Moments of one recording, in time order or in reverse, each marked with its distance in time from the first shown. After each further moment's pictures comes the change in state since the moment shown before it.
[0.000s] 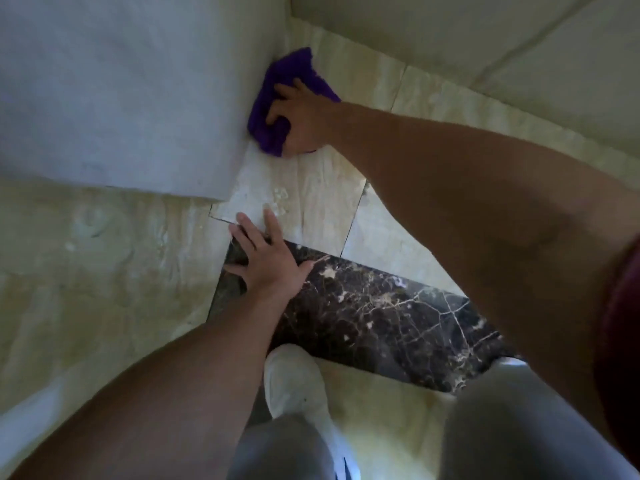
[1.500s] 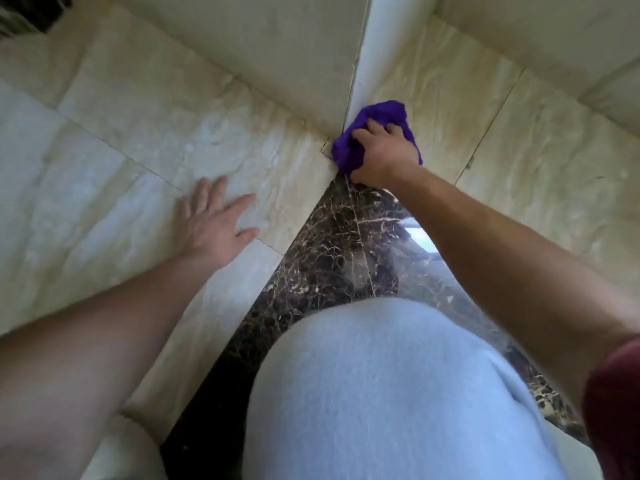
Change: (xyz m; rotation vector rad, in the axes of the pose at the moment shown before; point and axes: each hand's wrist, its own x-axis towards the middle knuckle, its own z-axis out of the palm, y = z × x) left_hand -0.014 -0.280 0.022 0.080 0.362 0.161; right_hand -0.070 -0.132 0.122 -0.117 0.274 0.191
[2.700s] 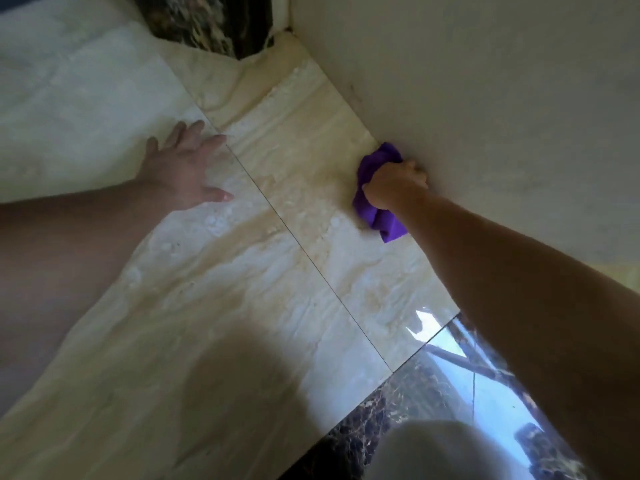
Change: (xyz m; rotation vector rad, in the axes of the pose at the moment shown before) left_hand 0.085 -0.300 -0.080 -0.130 0.068 -0.260; right_hand 0.170 -0.267 -0.016 -0.200 -0.053 0.176
